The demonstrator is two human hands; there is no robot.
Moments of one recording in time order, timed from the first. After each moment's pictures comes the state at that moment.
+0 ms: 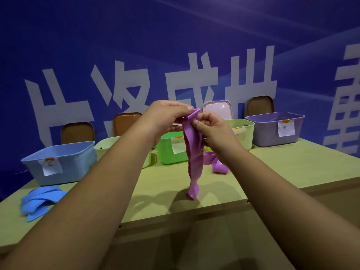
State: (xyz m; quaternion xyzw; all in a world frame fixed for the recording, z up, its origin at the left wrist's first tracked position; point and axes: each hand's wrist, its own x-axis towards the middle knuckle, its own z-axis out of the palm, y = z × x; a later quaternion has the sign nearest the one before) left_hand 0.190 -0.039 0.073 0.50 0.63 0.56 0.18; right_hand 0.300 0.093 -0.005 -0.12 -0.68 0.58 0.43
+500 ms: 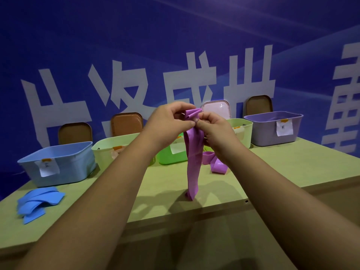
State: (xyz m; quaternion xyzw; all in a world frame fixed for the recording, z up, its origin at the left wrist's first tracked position) left_hand 0.194 -0.037 0.051 0.59 0.65 0.48 -0.01; right_hand 0.304 0.099 -0.004 -0.14 -0.67 0.58 0.44
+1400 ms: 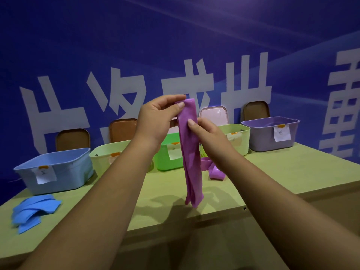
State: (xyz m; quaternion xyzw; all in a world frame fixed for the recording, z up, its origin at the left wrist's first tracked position) left_hand 0.201 -0.031 0.065 0.50 0.53 0.69 0.06; right_hand 0.312 0.084 0.001 -0.11 -0.71 0.55 0.42
